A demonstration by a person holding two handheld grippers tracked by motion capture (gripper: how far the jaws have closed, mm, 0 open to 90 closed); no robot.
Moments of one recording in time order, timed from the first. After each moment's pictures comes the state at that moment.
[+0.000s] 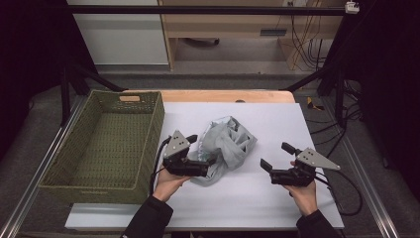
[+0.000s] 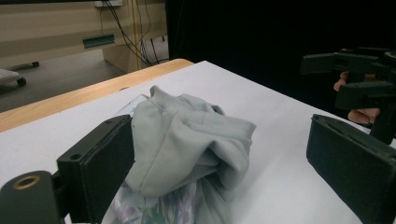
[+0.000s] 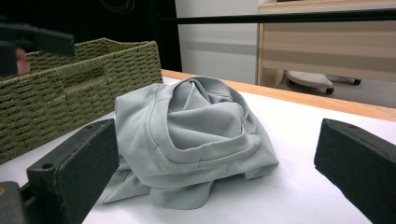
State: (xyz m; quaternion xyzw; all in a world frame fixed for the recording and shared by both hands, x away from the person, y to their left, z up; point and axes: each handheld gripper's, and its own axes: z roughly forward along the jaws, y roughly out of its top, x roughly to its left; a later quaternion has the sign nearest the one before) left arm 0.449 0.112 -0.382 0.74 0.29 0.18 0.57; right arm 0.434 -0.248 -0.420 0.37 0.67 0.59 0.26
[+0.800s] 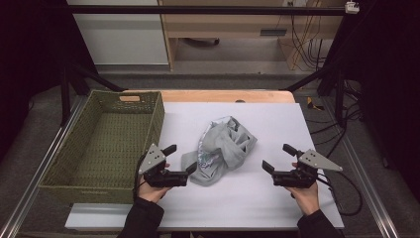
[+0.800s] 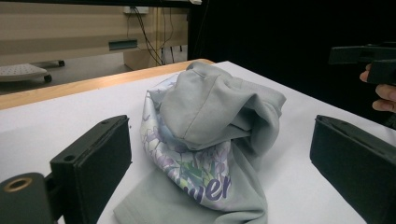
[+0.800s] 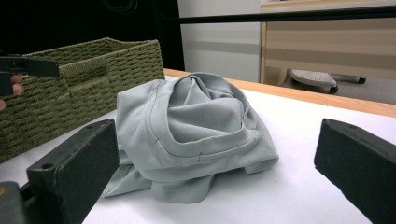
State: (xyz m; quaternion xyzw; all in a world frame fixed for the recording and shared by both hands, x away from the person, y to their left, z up) left arm 0.437 0.159 -0.415 0.71 0.33 0.20 0.59; right arm 0.432 -0.254 -0.424 0.36 0.67 0.59 0.25
